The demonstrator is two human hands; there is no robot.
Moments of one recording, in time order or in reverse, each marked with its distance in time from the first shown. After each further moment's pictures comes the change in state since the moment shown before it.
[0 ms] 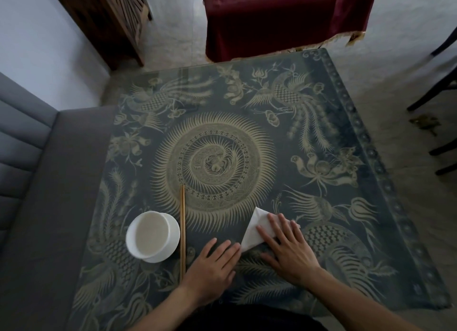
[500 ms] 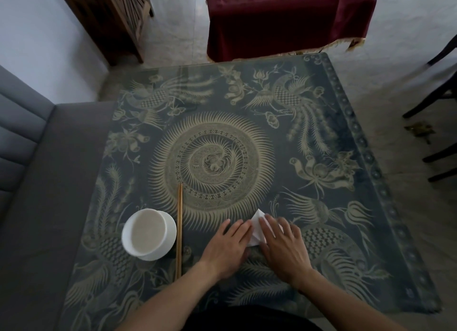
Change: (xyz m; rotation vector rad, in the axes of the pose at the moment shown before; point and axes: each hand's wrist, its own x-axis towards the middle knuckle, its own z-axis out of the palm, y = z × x) left_hand 0.070 0.008 -0.026 -0.062 -0.069 -0.103; right_hand 0.005 -0.015 -0.021 -0.016 0.090 0.141
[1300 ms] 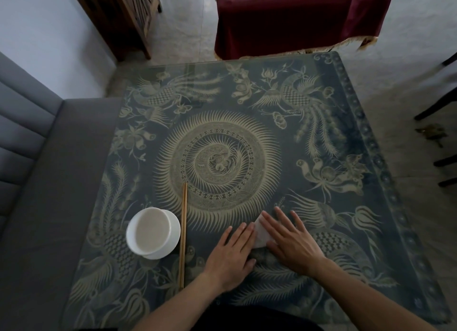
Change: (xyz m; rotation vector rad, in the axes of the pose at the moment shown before) left_hand -0.012 0.008 0.012 -0.058 -0.055 -0.061; right_hand 0.022 0.040 0.010 -0.045 -0.044 -0.296
